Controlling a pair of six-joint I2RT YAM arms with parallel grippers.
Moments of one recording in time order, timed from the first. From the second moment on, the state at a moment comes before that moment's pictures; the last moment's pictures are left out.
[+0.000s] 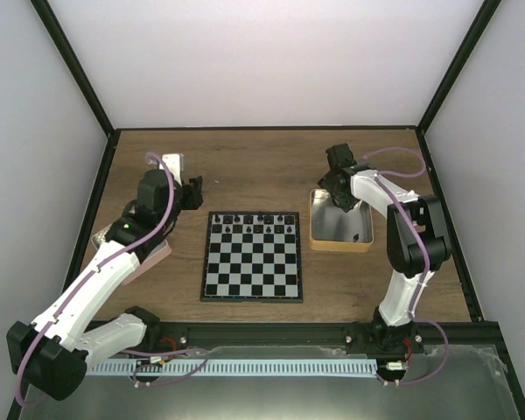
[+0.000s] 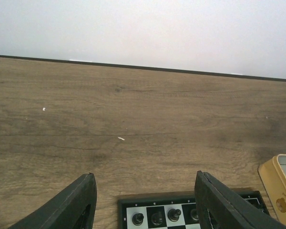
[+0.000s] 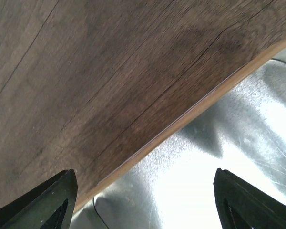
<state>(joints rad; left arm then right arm) -0.45 1.03 0.91 -0.33 -0.20 -0.33 0.28 1.82 1.27 -0.57 0.19 1.04</state>
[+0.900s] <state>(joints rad) -0.44 1.03 0.91 -0.33 -0.19 -0.33 0.26 1.85 1.24 -0.46 0.04 0.63</state>
